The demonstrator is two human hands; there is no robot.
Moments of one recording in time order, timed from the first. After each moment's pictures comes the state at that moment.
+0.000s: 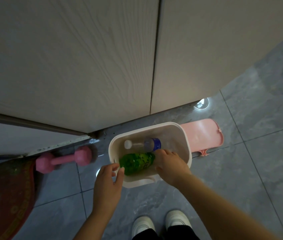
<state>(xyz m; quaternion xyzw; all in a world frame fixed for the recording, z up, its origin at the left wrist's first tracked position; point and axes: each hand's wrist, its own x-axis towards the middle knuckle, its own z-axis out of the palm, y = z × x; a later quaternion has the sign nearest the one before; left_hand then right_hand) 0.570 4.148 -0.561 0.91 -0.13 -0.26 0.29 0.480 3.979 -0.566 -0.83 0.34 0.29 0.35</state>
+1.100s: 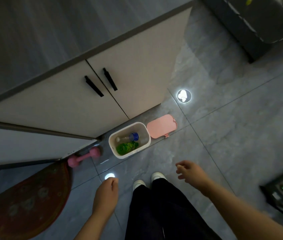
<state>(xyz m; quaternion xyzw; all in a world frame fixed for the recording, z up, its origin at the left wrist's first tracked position) 0.470 4.172 -0.218 0.89 -0.19 -0.38 0.14 0.286 3.982 -0.216 -0.53 0.60 0.17 0.57</state>
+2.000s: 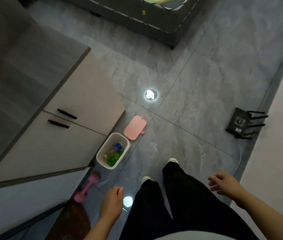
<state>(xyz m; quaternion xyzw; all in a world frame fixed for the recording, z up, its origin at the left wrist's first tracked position) 0.416 4.184 -0.111 0.81 -0.37 -0.45 -0.01 0.077 4.123 -0.112 -0.28 0.78 0.04 0.56</state>
